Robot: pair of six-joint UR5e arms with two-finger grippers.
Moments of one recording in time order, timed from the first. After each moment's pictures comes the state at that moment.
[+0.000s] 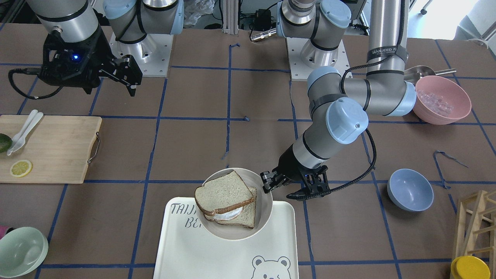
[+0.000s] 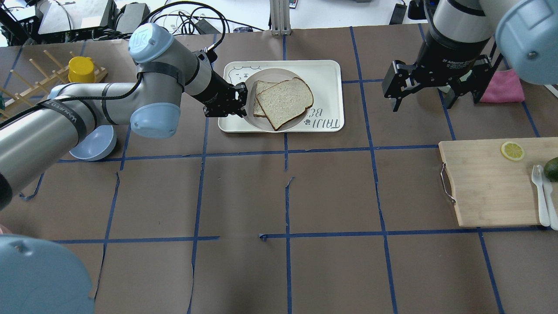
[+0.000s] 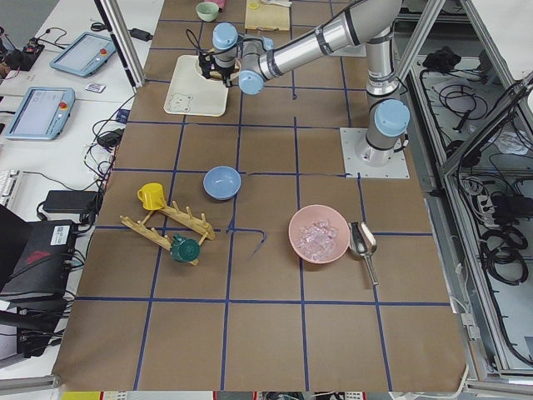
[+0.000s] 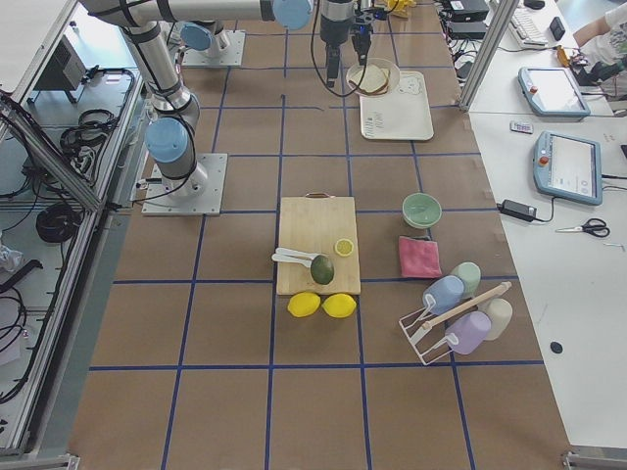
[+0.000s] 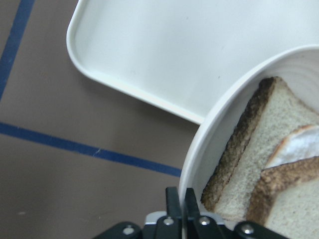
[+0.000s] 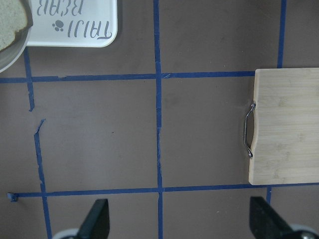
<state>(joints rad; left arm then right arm) -1.62 -2.00 -1.70 -0.87 1.19 -0.39 1.57 -1.59 1.57 -1.51 -1.61 0.02</state>
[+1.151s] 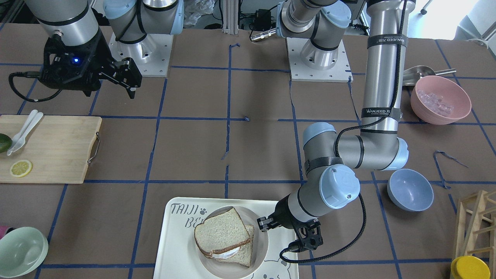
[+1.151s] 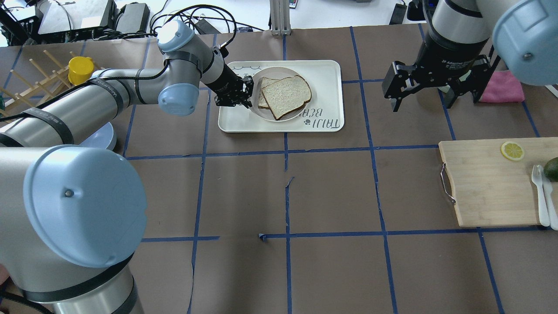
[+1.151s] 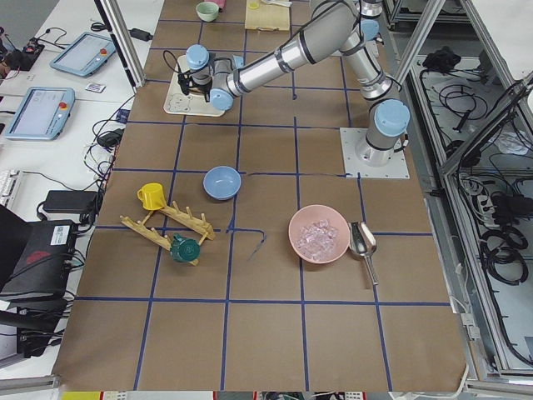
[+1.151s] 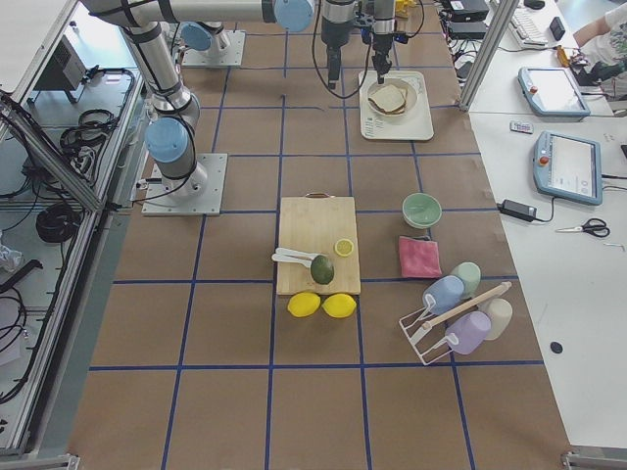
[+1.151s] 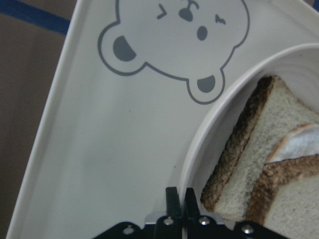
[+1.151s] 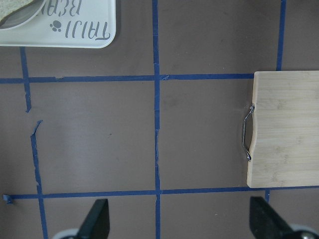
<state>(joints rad) -1.62 -2.25 -1.49 -0.88 1.19 -0.37 1.57 -1.58 1.57 -1.52 -1.61 0.01</state>
